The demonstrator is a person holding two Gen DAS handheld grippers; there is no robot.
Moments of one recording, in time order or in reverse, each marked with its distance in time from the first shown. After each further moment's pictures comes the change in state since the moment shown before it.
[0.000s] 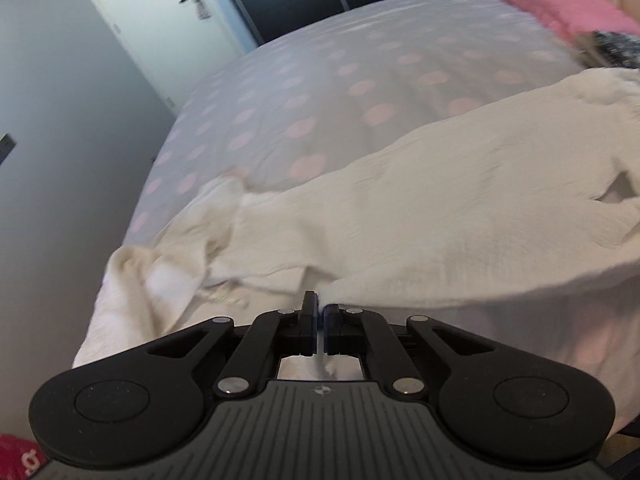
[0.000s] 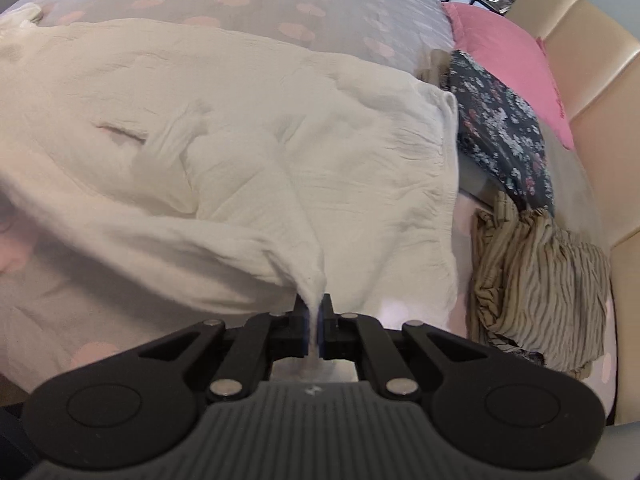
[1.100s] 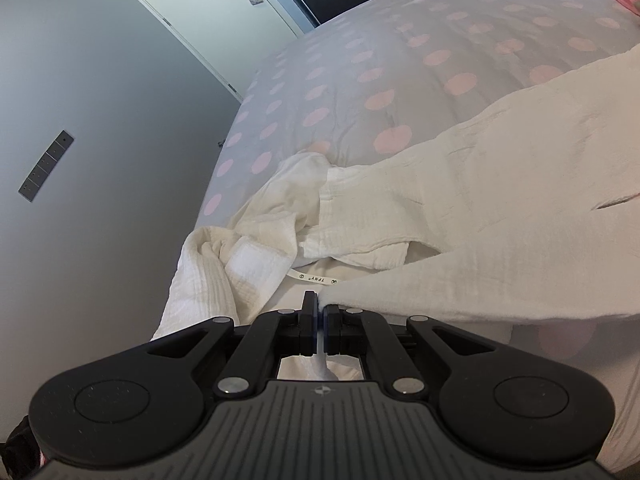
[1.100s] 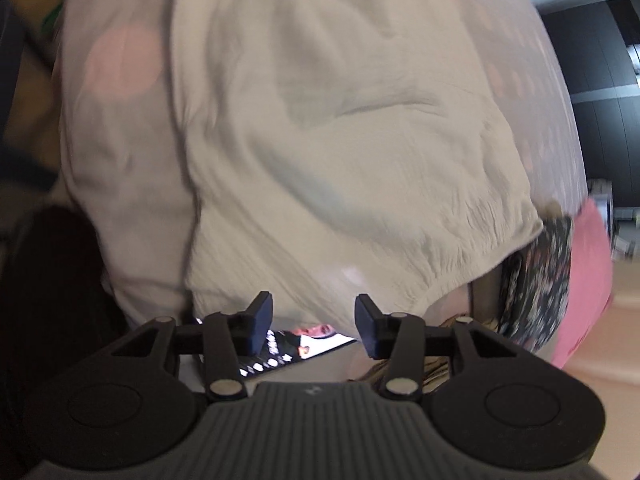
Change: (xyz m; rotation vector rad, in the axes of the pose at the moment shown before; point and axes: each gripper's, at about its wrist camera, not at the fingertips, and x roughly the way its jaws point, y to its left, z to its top) left arm 0.016 0.034 -0.007 0.017 0.034 0.194; right arm 0.019 -0.027 -0.079 -1.064 0.034 -0.013
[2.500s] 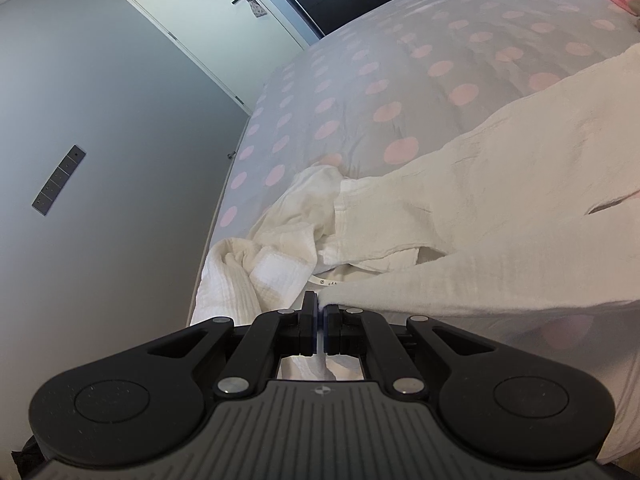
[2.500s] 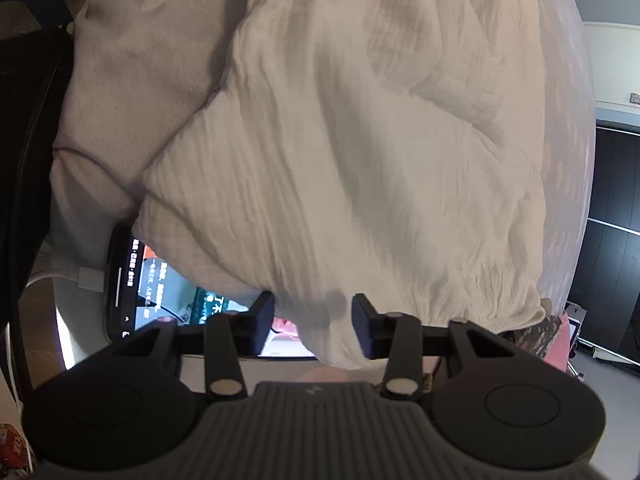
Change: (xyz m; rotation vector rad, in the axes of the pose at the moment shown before) left arm -0.025 0.009 0.002 0.036 -0.031 0.028; right arm 0.062 0.018 -0.017 -0.365 -0.020 -0.067
